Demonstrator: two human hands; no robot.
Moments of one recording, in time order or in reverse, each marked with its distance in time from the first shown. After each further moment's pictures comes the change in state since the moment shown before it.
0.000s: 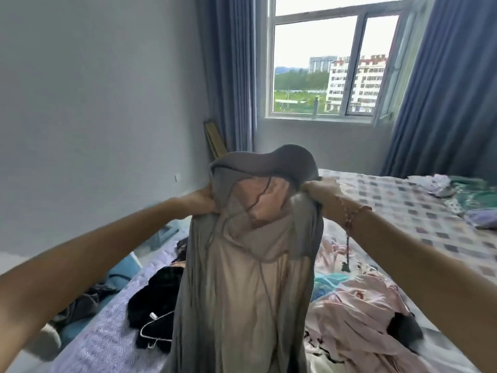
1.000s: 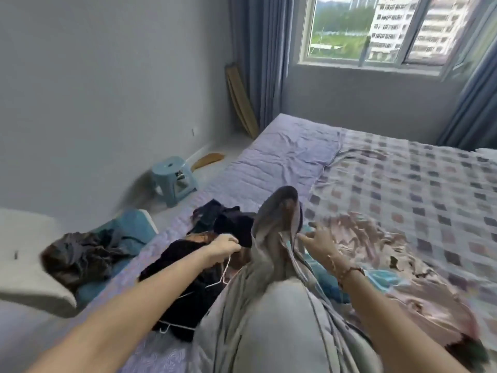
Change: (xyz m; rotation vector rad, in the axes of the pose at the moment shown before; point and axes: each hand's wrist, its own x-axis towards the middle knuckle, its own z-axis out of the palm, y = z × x) left_hand 0.122 -0.200 0.097 -0.208 0.013 -0.475; right_hand 0.106 0.178 0.138 -0.431 -0.241 0.099
